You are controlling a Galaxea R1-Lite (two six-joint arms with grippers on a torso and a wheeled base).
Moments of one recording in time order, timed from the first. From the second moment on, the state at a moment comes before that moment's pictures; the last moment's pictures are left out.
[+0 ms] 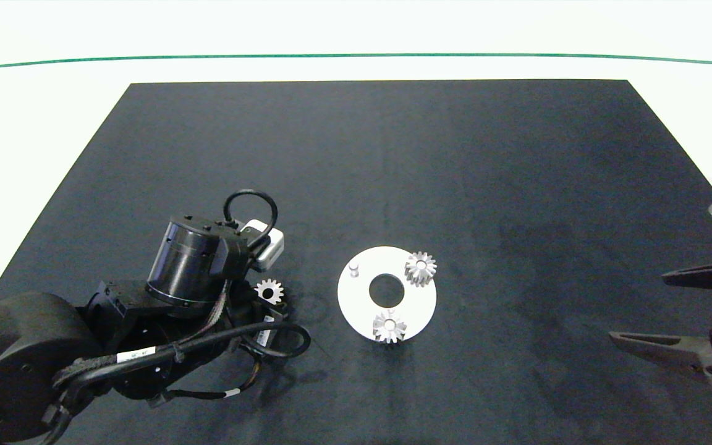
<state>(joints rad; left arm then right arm) -0.64 1.62 -0.78 -0.21 0.37 0.08 0.43 1.17 -1.02 0.50 -0.04 -0.22</state>
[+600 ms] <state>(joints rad) -0.68 1.61 -0.82 -0.21 0.37 0.06 0.43 1.17 -1.03 0.50 -0.04 -0.22</state>
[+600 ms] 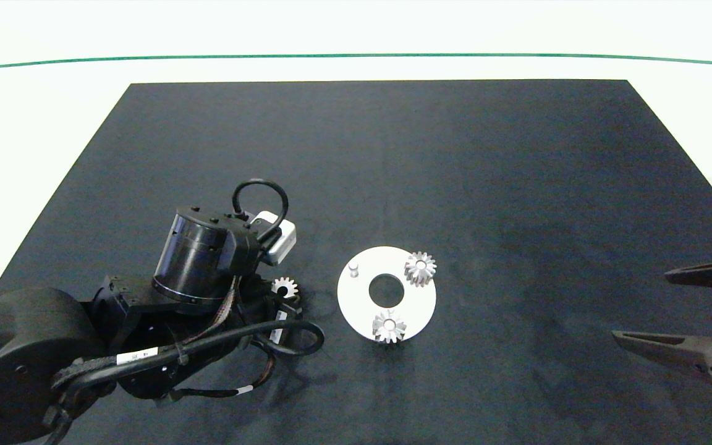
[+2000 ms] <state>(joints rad) -0.67 1.53 -0.91 -0.05 0.38 0.06 0.46 1.13 -1.03 0.50 -0.03 -0.23</state>
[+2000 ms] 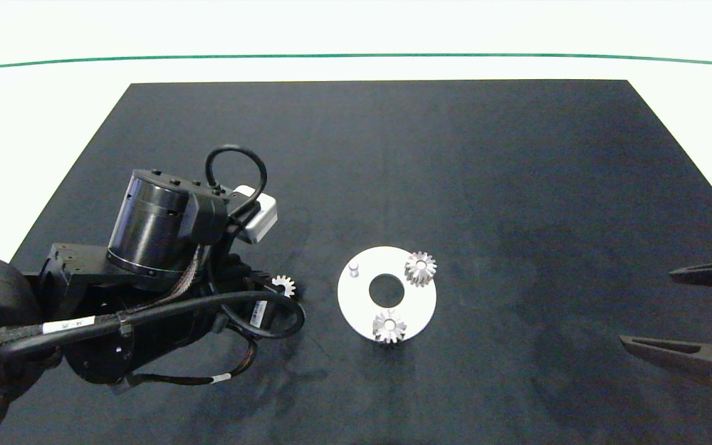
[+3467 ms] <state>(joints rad) -0.66 1.49 -0.86 -0.03 0.38 -0.02 0.48 1.10 -1.03 0.50 -0.03 -0.23</state>
